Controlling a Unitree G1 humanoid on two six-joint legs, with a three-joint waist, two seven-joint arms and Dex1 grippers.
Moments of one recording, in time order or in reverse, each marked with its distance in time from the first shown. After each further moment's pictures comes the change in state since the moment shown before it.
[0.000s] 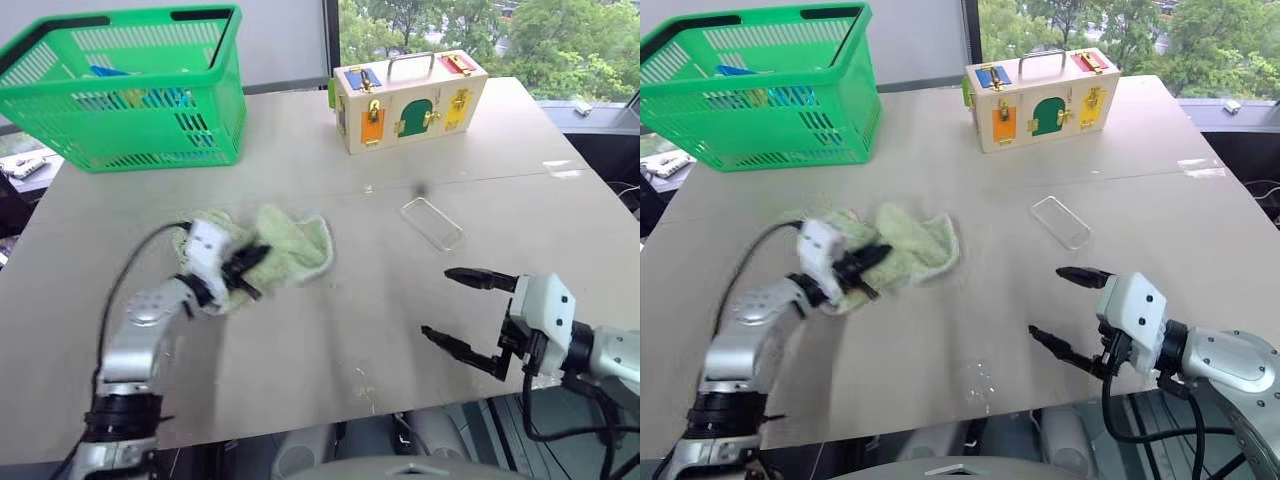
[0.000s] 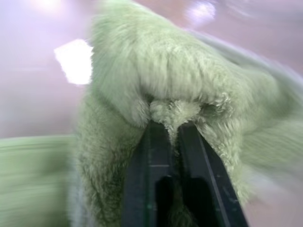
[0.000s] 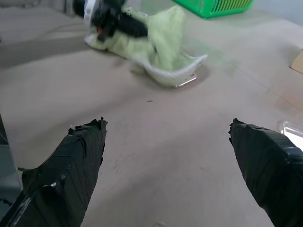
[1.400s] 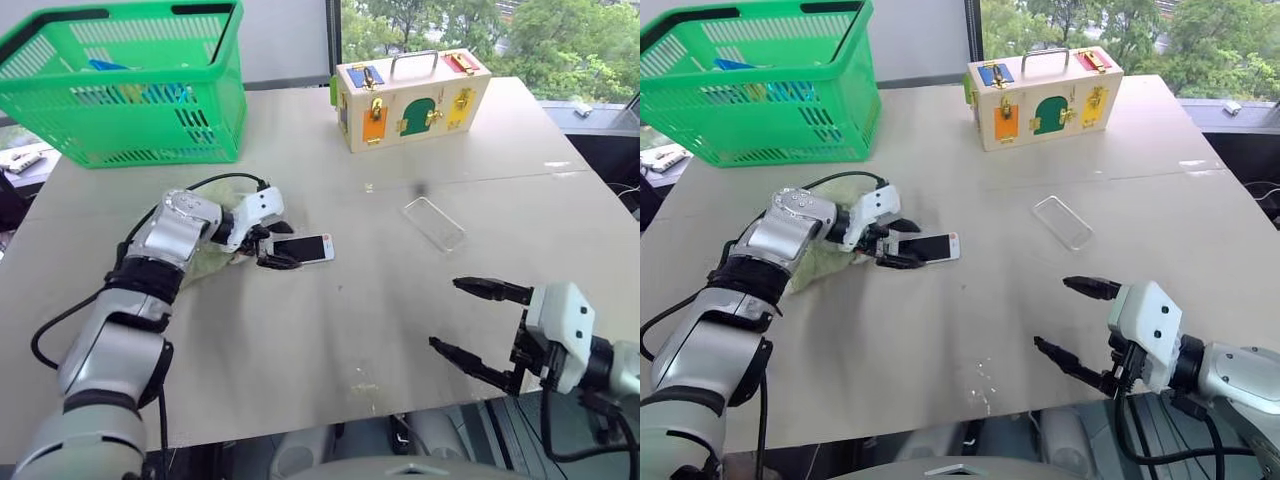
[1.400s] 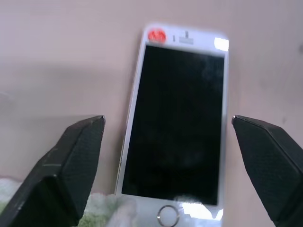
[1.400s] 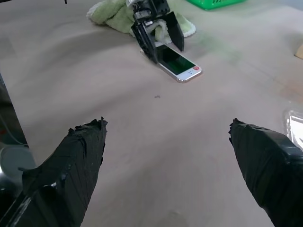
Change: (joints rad) left arm -0.684 0.107 -0.632 0.668 0.331 -0.148 -0.726; right arm 0.145 -0.035 -0.139 -0.090 0.114 0.041 -0.026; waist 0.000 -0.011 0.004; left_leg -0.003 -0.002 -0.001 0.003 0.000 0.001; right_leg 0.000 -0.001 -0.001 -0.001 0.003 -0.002
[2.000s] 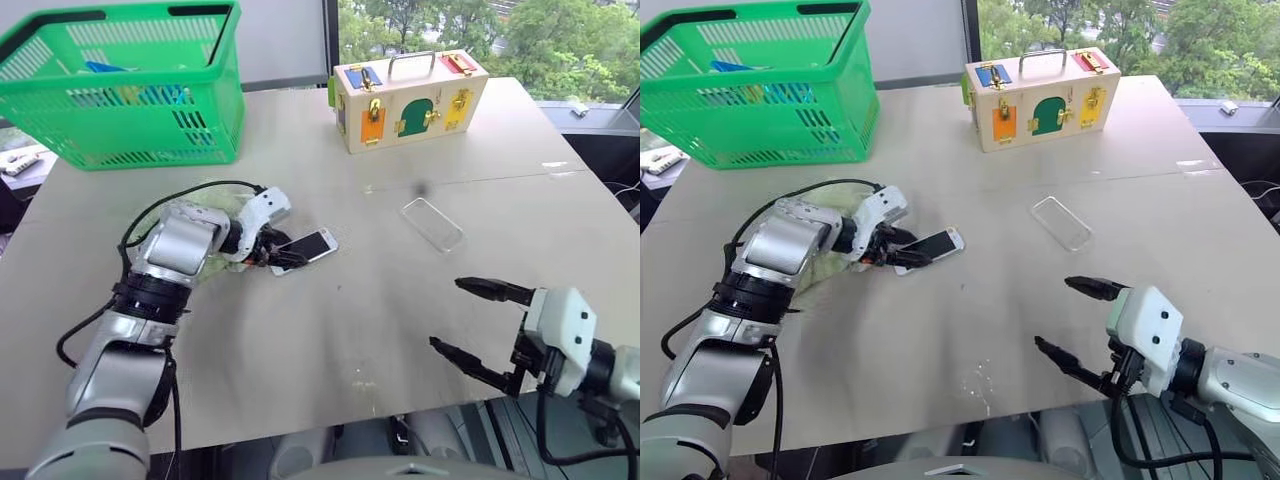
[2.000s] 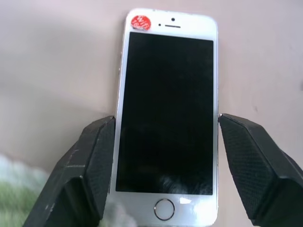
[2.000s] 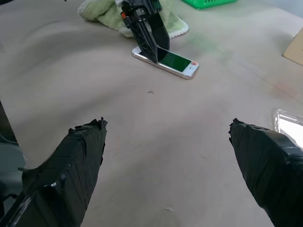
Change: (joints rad) left arm 0.165 -0.063 0.146 -0.654 0.033 0.950 0.285; right arm 0.006 0.007 0.018 -0.017 -0.046 -0.019 -0.019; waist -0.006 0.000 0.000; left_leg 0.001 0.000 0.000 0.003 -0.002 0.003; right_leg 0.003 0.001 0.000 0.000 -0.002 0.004
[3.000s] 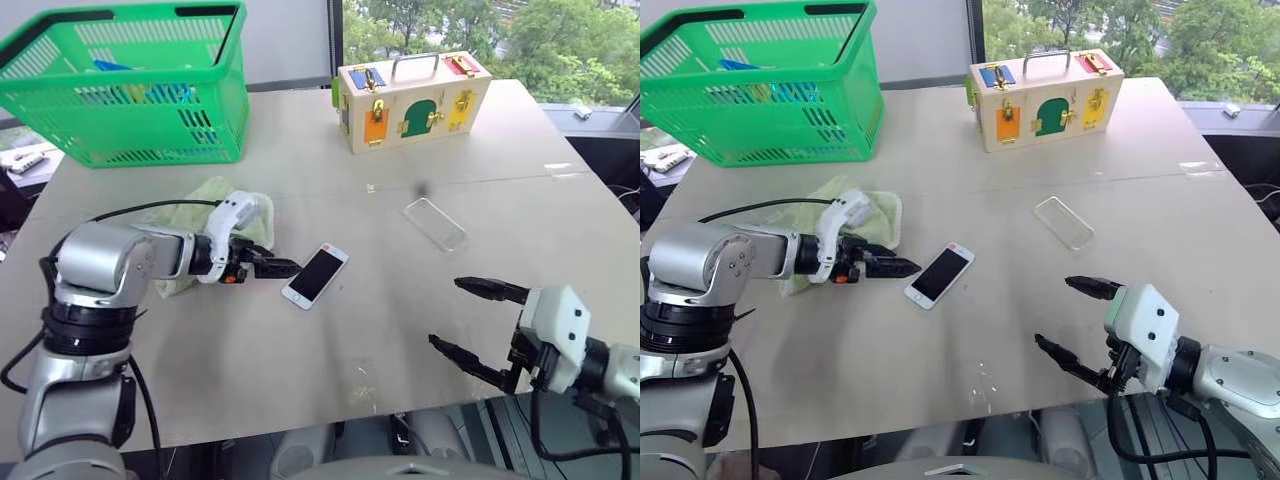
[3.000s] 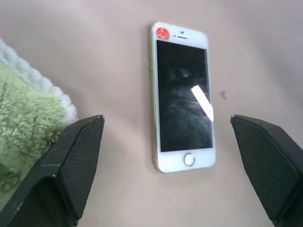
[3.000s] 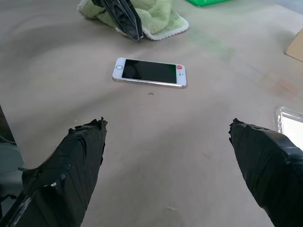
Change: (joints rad) left arm 0.120 0.178 0.211 -0.175 -0.579 0.292 0.187; right arm -0.013 0.000 0.036 0.020 -0.018 0.000 -0.020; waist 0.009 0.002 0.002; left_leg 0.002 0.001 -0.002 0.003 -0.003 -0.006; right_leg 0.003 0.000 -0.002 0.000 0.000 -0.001
